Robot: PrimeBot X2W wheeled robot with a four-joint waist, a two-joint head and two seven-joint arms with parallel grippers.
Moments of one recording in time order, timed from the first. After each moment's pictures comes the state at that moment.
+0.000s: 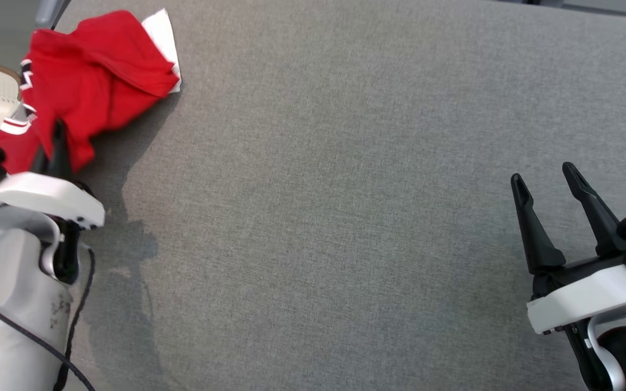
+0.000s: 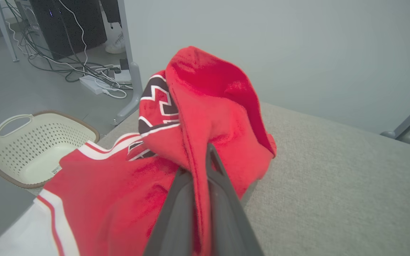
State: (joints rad) left arm -0.73 0.24 -0.12 0.94 -0.56 -0.11 -0.26; right arm -0.12 -0.08 0.02 -0.26 0.14 0.13 0.17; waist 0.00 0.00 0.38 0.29
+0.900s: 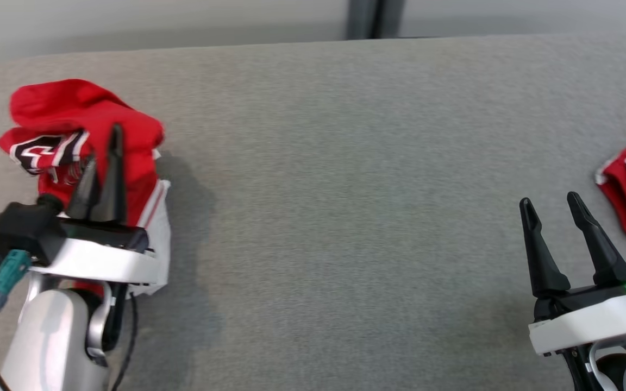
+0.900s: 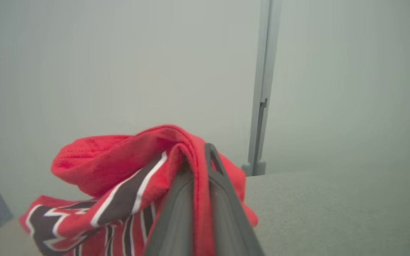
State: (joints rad) left arm -0.31 0.21 -0.09 0.07 -0.29 -0.02 -0.18; right arm -0.04 -0.05 -0.01 -0.20 0.24 0.13 0.05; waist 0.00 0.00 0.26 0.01
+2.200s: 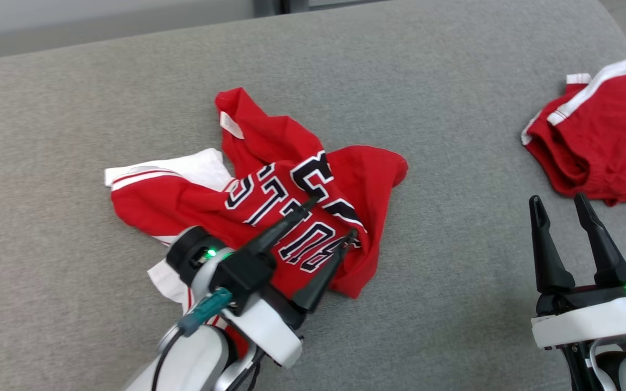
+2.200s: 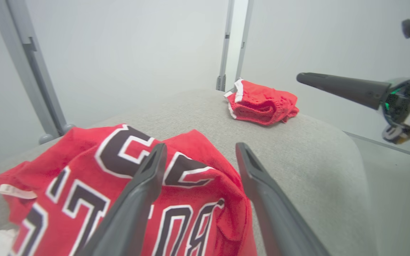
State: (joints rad) left arm -0.37 0.22 -0.67 0.06 -0.32 -0.08 -0.12; right arm -0.07 -0.05 -0.01 -0.10 0.30 0.13 -0.08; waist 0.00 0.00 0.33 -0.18
